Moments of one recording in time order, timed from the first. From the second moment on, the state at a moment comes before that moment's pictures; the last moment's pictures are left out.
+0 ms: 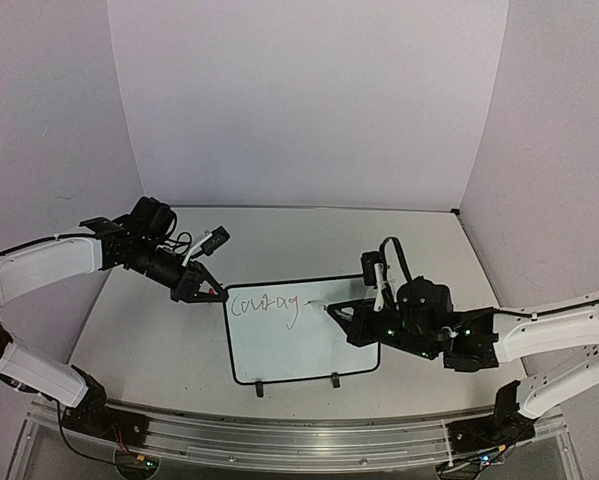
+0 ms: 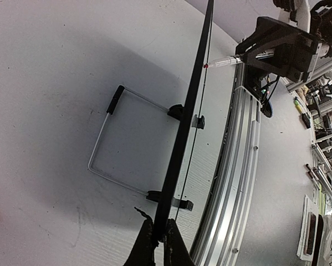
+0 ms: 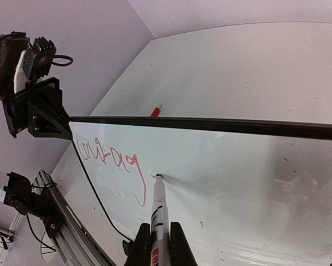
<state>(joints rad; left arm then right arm) -0.53 1.33 0.98 -0.59 0.78 0.21 1.16 1.25 0.63 0.26 0.28 0.68</state>
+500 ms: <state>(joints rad) -0.53 1.33 0.98 -0.59 0.78 0.21 1.16 1.27 0.66 0.26 0.29 0.64</state>
